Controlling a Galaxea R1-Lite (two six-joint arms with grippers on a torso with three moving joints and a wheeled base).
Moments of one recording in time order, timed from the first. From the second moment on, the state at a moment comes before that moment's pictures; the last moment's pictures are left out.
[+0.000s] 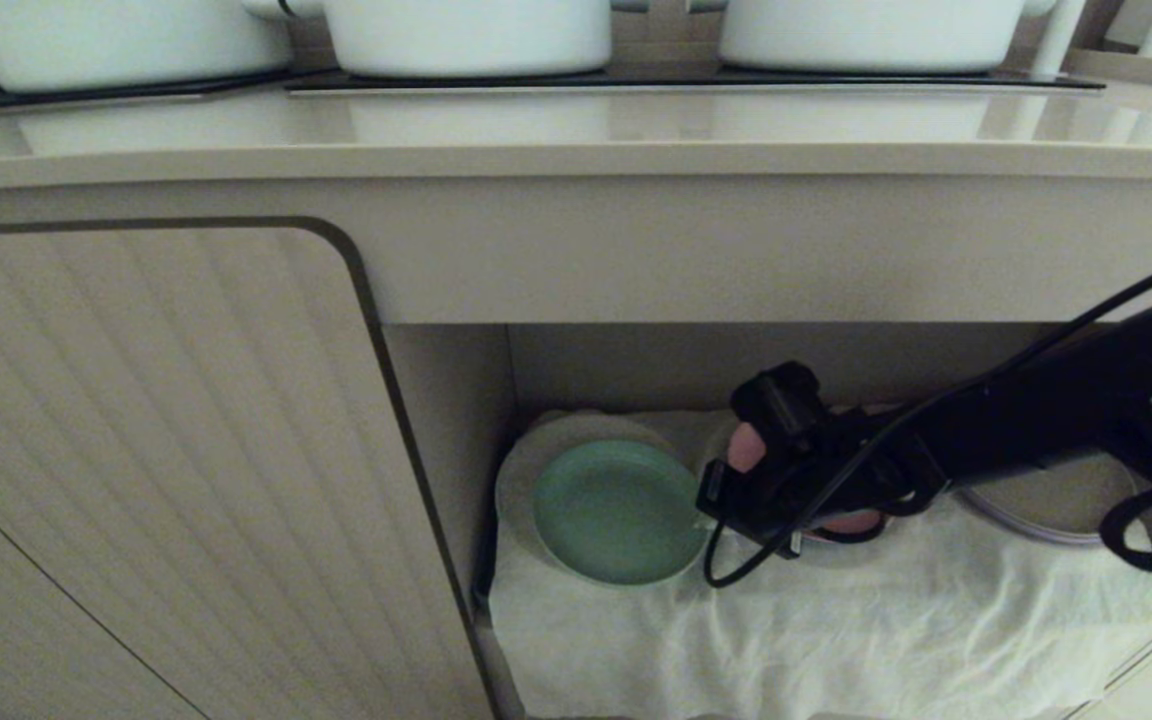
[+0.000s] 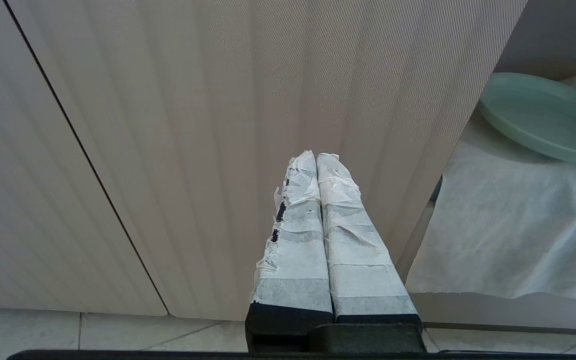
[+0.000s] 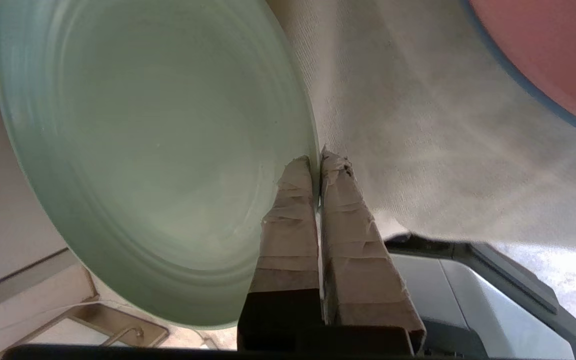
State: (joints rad) left arm 0.00 0.00 0.00 0.00 0.00 -0.05; right arm 0.50 2.14 -1.21 -0.01 0.12 0.82
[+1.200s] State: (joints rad) left arm 0.00 0.00 0.00 0.00 0.00 -0.05; right arm 0.52 2.28 -1.40 0.00 0.06 0.88
